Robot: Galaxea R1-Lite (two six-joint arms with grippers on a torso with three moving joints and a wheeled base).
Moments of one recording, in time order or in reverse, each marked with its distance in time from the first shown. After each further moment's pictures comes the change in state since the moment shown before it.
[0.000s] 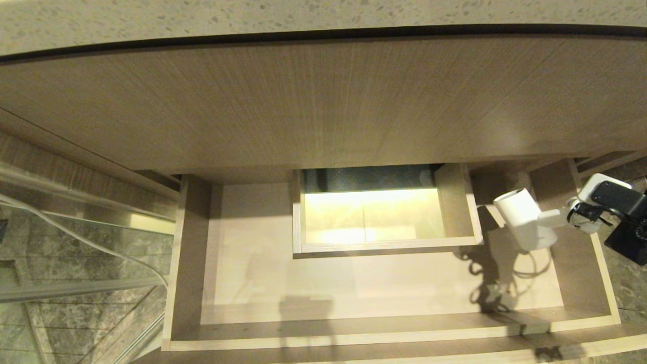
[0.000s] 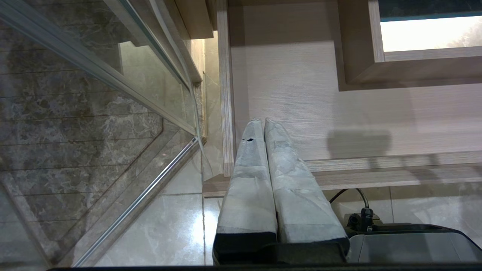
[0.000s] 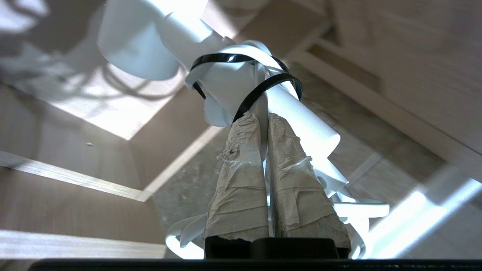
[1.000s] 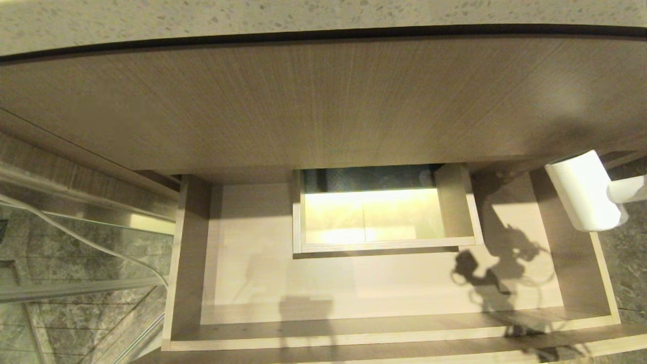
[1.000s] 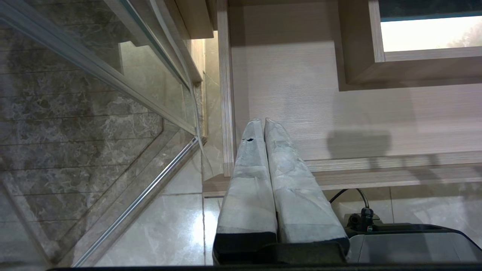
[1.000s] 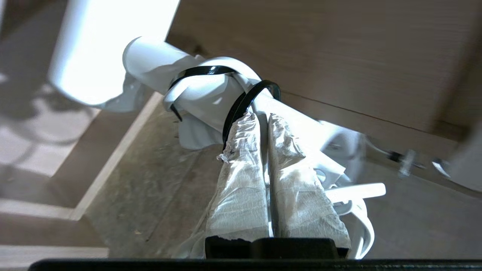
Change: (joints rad) left arm 0.000 0.000 0.000 0.000 0.000 0.000; right arm -0.006 -0.466 0.061 0.015 -0.015 -0.003
